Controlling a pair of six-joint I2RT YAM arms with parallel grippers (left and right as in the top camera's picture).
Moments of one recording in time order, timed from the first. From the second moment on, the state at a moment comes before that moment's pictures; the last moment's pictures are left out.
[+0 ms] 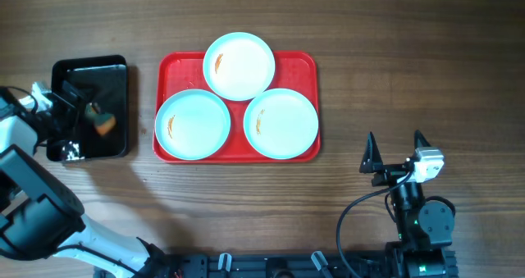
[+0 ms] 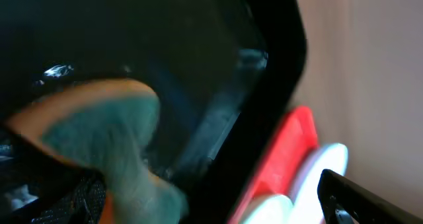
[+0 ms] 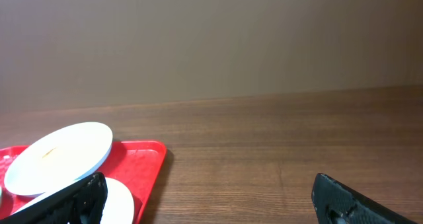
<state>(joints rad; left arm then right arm) 0.71 1.90 1.18 -0.49 0.70 -0.35 0.07 0.02 0.01 0.00 0.00 0.10</state>
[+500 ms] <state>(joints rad) 0.71 1.90 1.18 -0.44 0.73 -0.39 0.07 0.02 0.01 0.00 0.00 0.10</state>
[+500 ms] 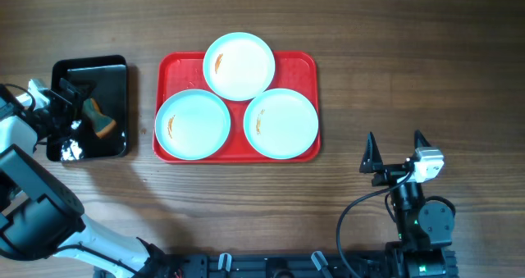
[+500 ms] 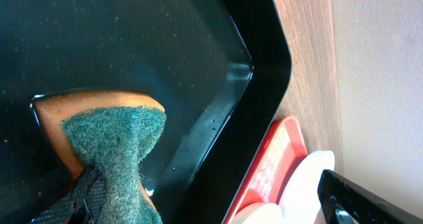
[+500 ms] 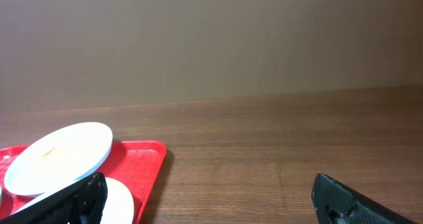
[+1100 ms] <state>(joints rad) 0.68 1.90 1.19 -0.57 0.30 -0.39 0.07 0.02 0.01 0.00 0.00 0.10</state>
